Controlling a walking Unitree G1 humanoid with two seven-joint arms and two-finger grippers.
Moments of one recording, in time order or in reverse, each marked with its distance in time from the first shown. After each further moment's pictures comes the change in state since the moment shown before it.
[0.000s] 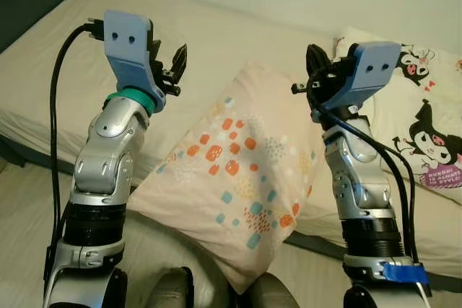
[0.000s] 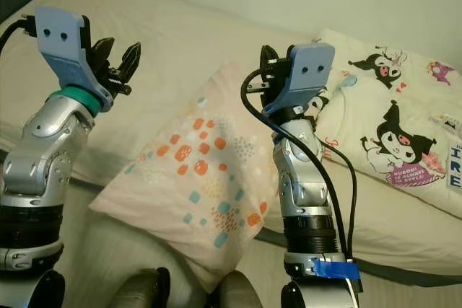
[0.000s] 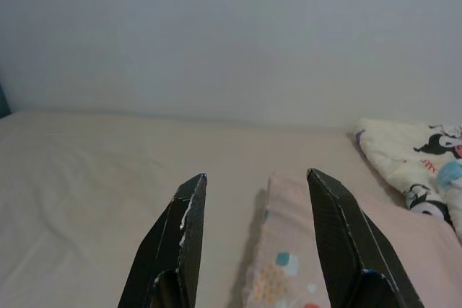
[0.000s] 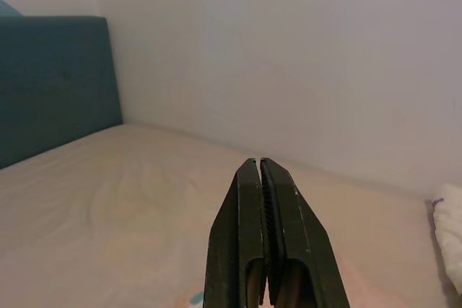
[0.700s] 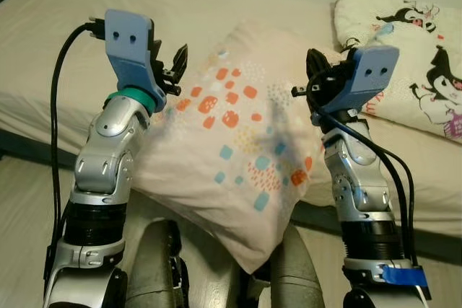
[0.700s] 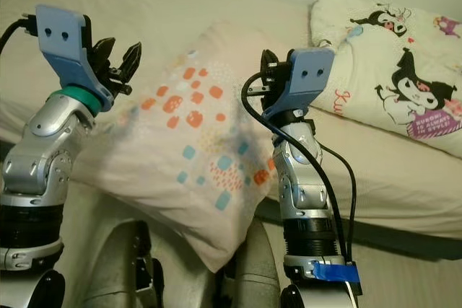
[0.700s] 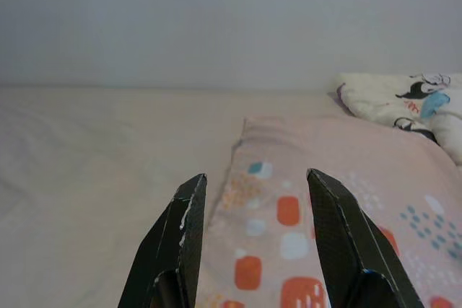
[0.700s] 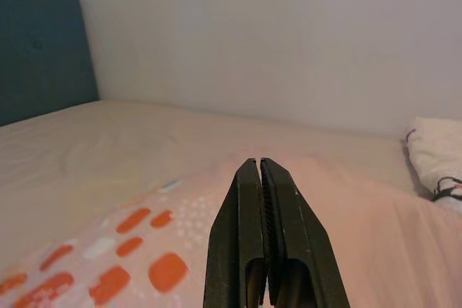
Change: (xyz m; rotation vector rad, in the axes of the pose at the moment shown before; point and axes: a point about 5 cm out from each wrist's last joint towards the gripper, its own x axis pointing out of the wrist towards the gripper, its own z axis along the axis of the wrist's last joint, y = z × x) left arm 0.001 -0.002 0.000 -0.002 0.005 -0.003; right arm -0.003 -0.002 -0.003 0.000 0.015 -0.010
